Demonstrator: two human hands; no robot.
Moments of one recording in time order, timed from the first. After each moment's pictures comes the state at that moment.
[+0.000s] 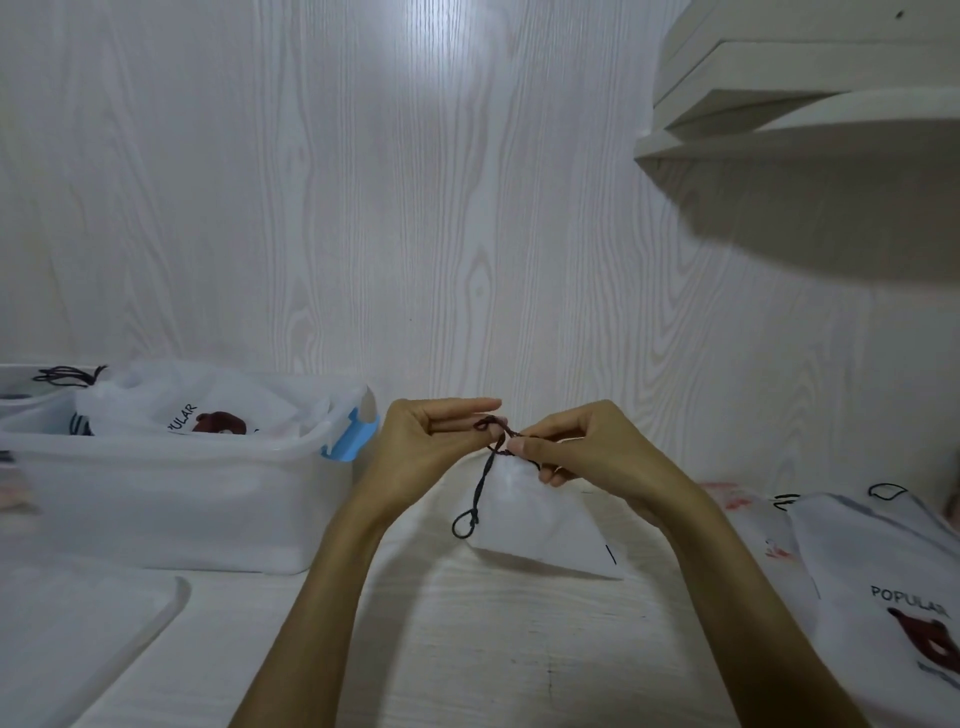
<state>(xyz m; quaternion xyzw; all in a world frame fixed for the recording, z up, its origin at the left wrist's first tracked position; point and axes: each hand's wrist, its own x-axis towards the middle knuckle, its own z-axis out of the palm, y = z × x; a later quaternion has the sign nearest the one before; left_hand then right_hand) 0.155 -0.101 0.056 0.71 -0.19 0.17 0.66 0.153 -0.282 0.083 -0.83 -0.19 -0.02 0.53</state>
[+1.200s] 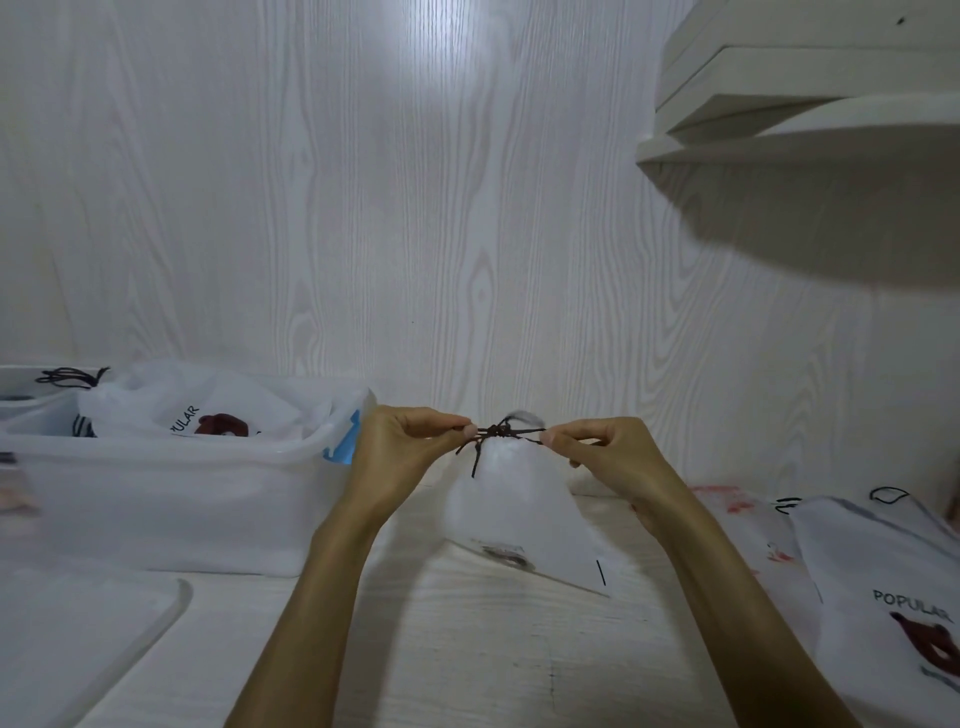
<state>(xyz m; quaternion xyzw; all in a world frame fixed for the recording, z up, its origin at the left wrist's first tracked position) 0.174 -0.085 0.043 0.72 -0.12 0.24 0.64 0.173 -0.294 0.063 -0.81 -0.10 -0.10 0.57</state>
